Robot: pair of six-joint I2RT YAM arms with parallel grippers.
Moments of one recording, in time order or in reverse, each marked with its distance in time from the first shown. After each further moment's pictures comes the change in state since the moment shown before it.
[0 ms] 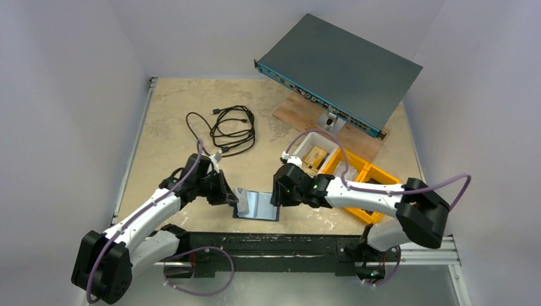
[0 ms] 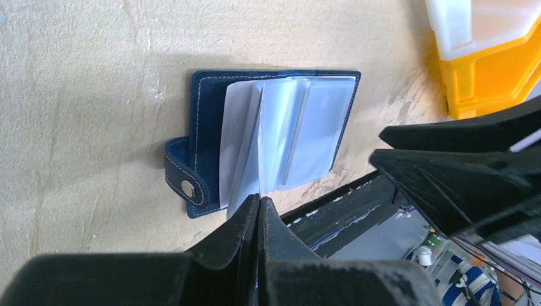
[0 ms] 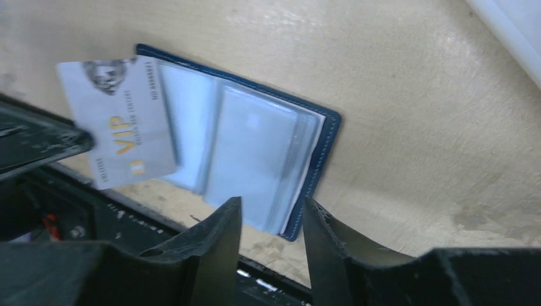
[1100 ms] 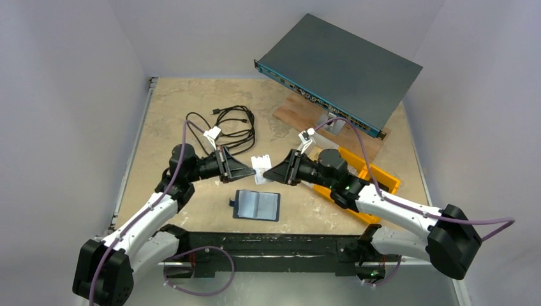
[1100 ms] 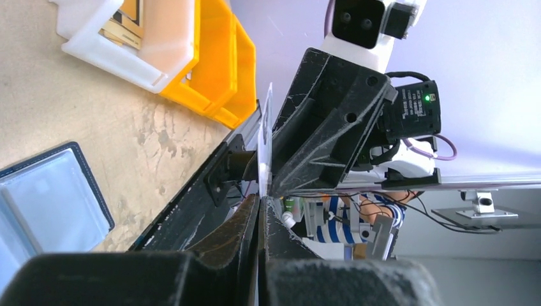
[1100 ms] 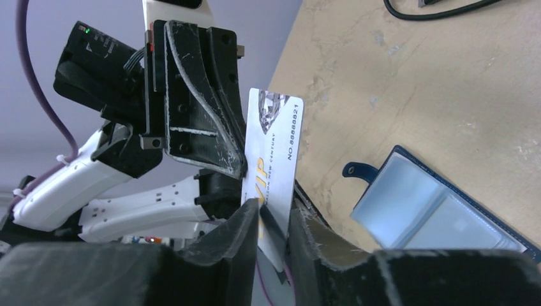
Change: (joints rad) left arm 0.058 -0.062 -0.030 0.751 0.431 -0.426; right arm -0.238 -0.332 -0.201 0.663 -0.455 0.065
